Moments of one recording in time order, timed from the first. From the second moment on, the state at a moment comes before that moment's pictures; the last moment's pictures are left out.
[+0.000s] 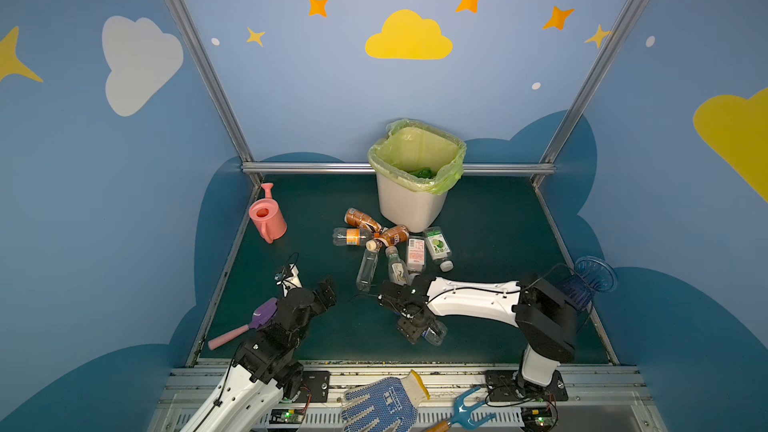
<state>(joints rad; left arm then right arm) -0.53 0.38 0.35 -0.56 -0.40 -0.77 1.22 1.81 1.19 -0.98 0.16 0.36</state>
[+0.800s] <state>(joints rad) -0.52 0.58 0.35 -0.48 -0.44 -0.76 1.19 1.61 1.87 -1.17 0.43 0.11</state>
